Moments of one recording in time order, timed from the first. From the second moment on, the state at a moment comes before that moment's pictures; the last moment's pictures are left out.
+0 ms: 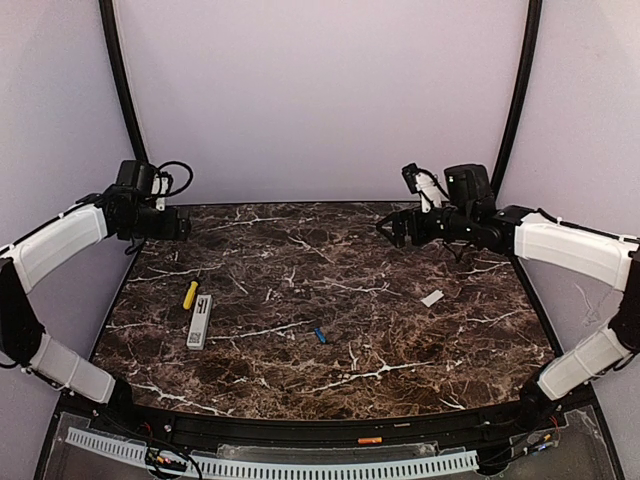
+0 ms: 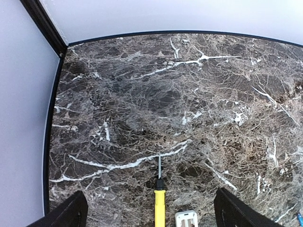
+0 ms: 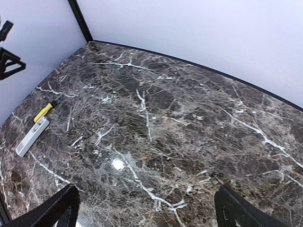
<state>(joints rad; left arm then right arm) -0.17 1.43 1.21 -0.60 -0.12 -0.09 0.58 1.41 1.06 -0.14 -0.18 0.11</state>
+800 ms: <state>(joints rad) -0.17 1.26 0.35 0.57 -0.47 0.09 0.51 1.27 1.05 -0.15 -0.02 0.15</state>
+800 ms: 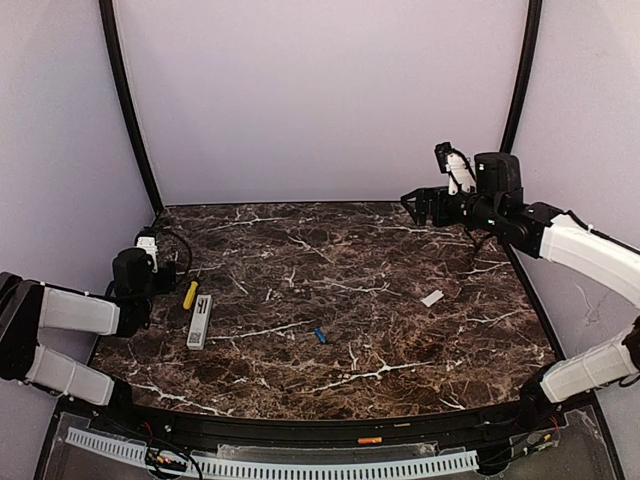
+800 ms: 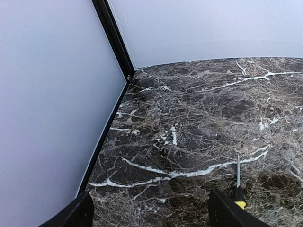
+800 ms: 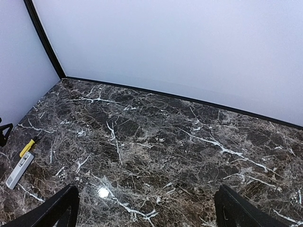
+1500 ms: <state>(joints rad) -0.13 1.53 0.27 1.04 -0.37 0.16 0.51 1.22 1.03 -0.15 -0.02 0.16</state>
